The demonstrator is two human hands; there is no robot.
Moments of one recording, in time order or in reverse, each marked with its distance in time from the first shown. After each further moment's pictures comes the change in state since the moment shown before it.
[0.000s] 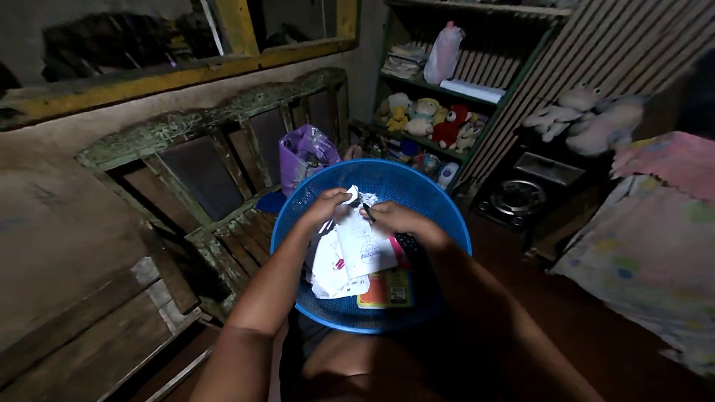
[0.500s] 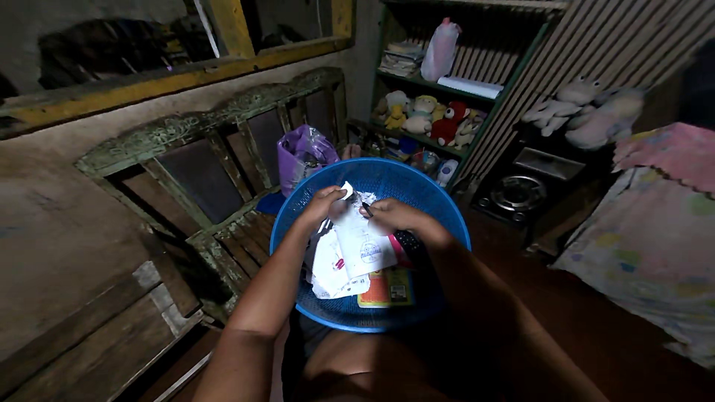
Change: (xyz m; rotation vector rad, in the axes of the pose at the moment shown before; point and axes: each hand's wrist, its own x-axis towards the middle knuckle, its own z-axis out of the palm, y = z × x) left_hand -0.011 0.008 0.005 -0.044 0.060 -0.003; right_hand -0.002 0.001 -0.003 0.059 -0.007 -0.031
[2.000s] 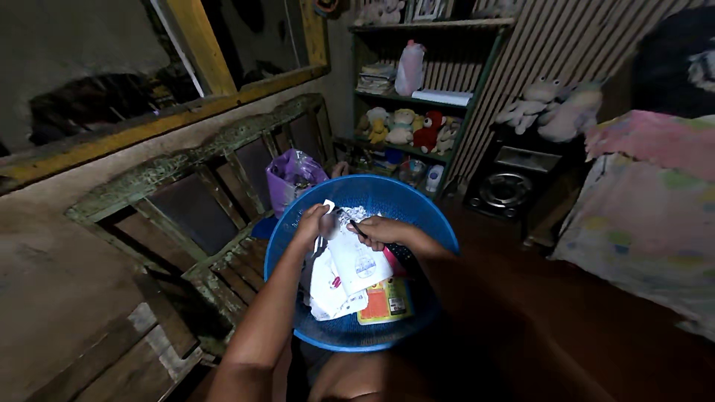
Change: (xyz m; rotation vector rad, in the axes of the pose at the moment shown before) left_hand 0.019 -0.012 -0.005 -0.055 0.129 -0.015; right_hand -0.001 -0.003 0.002 -0.052 -0.046 0.108
